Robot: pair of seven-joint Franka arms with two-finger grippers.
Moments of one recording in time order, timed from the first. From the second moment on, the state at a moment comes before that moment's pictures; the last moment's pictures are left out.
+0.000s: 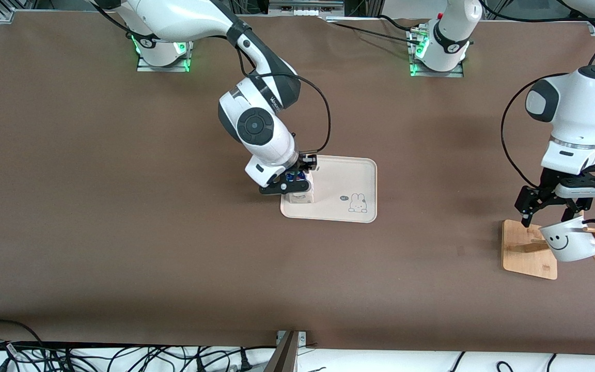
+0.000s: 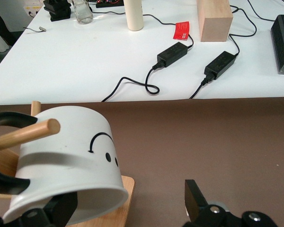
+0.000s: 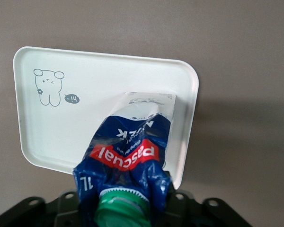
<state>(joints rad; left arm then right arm) 0.03 0.18 0.08 -2.21 0.04 3.11 0.04 0.64 0.72 0.09 -1.31 0.19 2.07 0.58</state>
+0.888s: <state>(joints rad) 0.04 0.17 0.09 -2.25 0.06 3.14 0.04 0.65 0.64 0.08 -1.27 0.19 2.01 0.58</state>
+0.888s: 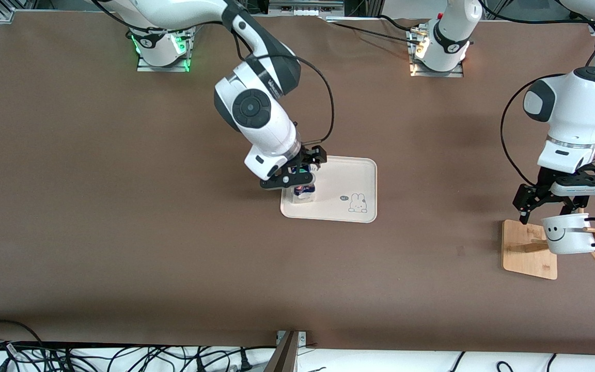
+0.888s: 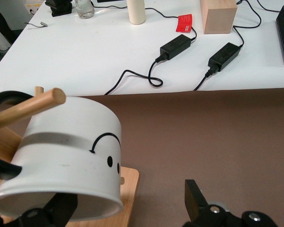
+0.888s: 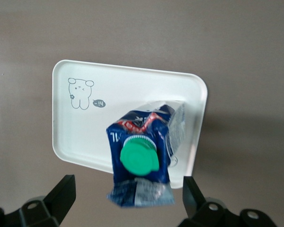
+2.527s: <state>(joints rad) 0.04 0.15 0.11 -2.27 0.06 3.14 0.12 0.57 0.41 -0.55 -1.25 0.18 1.57 0.23</state>
